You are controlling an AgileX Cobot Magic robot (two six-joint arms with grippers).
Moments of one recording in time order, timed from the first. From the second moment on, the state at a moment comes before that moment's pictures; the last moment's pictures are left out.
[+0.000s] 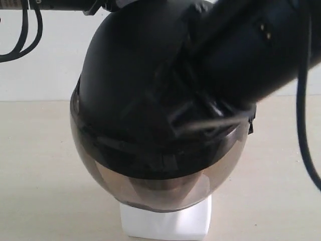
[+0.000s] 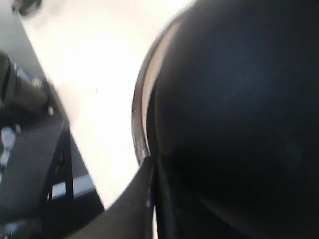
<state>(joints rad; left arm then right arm) -0.32 1.43 -1.26 1.68 -0.65 -1.72 0.84 1.25 -1.28 0.33 1.00 -0.20</state>
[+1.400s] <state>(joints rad) 0.02 1.25 -1.04 1.75 -0.89 -1.67 0.68 0.78 -0.98 -1.15 1.08 0.80</state>
